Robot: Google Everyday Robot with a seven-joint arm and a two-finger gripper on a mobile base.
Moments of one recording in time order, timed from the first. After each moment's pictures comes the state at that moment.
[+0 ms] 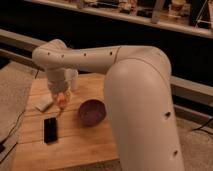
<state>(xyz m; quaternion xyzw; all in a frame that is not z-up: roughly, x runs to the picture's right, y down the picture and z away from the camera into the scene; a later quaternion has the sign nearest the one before) -0.193 0.067 0.698 -0.33 0.21 0.54 0.74</state>
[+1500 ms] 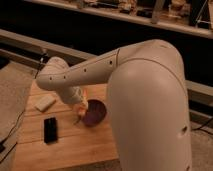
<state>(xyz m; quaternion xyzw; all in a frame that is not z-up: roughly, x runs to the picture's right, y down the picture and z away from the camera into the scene) -0.115 0.102 0.714 -0.13 0.31 0.63 0.70</state>
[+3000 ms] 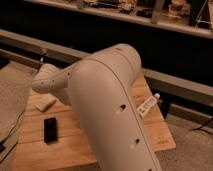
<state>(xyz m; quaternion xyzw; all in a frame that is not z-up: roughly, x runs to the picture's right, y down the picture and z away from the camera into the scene) -0.108 0.105 0.758 -0.06 0.41 0.57 0.72</state>
